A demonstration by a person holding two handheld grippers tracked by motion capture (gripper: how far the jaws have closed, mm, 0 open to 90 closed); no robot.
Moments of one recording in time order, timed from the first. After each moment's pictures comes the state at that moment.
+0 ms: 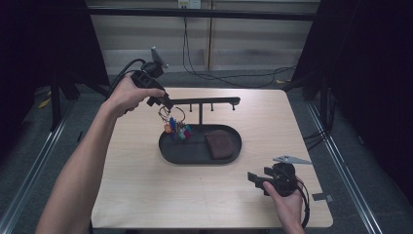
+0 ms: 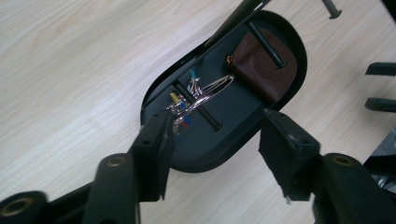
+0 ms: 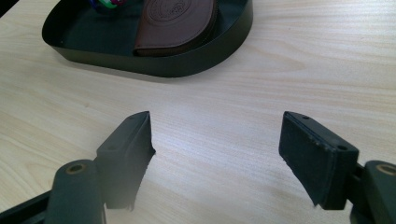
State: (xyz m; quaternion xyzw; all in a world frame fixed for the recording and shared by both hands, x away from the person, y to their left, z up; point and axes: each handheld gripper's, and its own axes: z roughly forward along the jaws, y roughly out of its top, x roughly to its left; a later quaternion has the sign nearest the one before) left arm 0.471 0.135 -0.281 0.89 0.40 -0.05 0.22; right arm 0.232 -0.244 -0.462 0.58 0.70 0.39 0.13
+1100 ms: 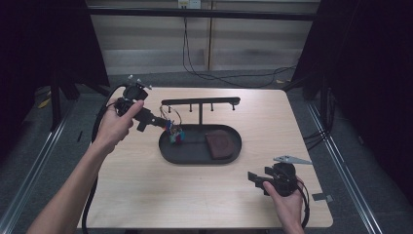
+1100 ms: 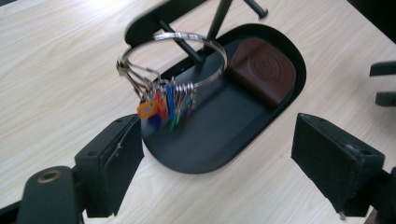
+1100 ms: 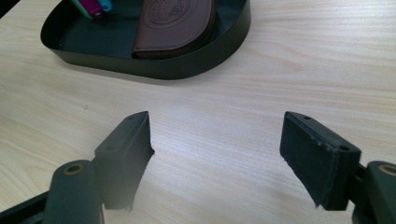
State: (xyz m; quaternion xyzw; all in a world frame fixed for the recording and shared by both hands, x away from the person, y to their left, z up) left arm 0.395 0.172 -0.312 0.87 0.38 0.04 0.32; right arm 0.232 -0.244 -0.461 0.58 0.70 0.39 0.13
